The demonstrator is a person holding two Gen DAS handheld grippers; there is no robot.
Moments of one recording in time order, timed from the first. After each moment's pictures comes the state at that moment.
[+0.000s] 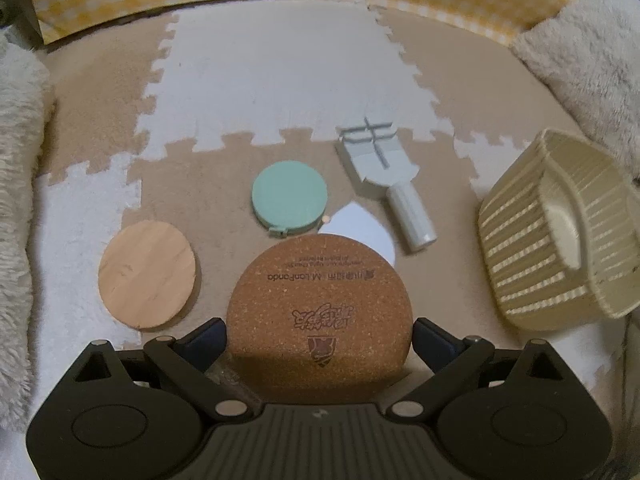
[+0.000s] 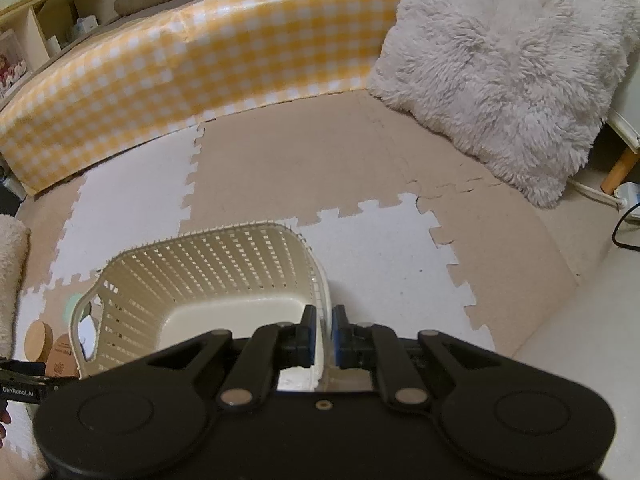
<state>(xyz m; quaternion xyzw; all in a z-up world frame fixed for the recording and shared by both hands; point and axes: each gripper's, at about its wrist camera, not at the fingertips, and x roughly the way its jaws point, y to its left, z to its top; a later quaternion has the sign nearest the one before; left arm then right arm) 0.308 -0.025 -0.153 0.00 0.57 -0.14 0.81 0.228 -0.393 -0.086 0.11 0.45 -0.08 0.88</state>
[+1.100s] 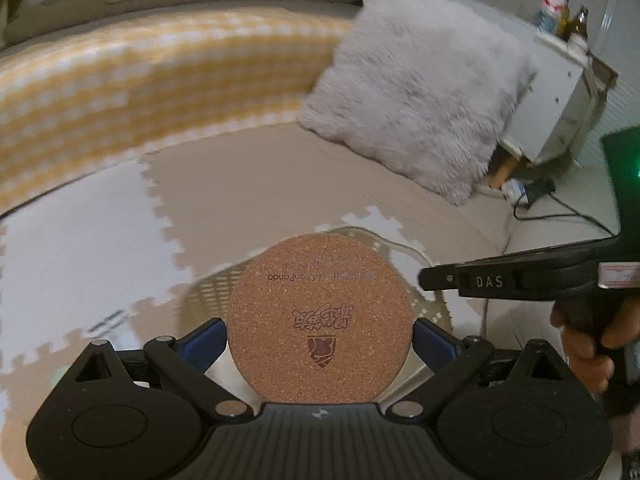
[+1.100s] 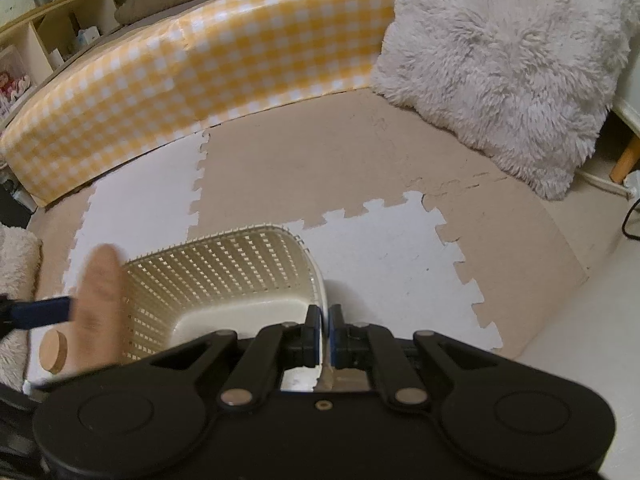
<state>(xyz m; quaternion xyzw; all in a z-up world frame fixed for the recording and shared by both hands) 0.267 -0.206 -0.075 0.07 0.42 -0.33 0.84 0.230 -0.404 -0.088 0.14 0.45 -0.06 0.88</state>
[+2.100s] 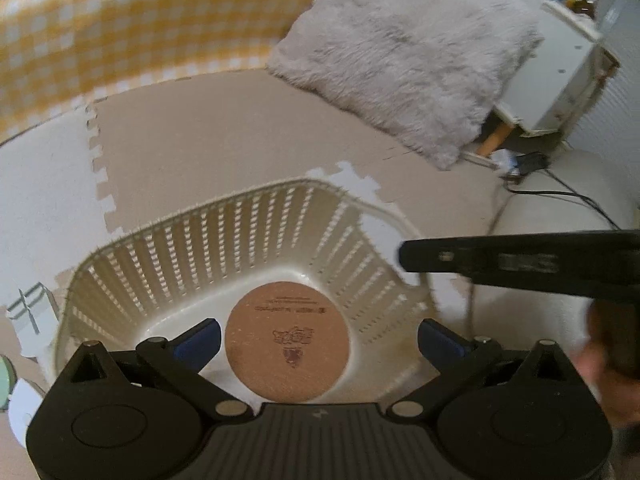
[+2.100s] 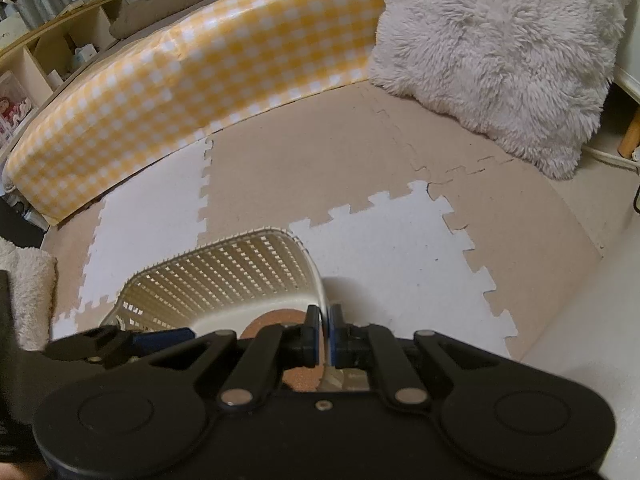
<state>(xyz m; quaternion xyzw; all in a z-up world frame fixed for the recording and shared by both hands) 0.278 -0.240 -0.109 0.05 0.48 -0.36 0.80 0.229 -0.413 -0.092 0.18 0.45 -0.05 0.87</state>
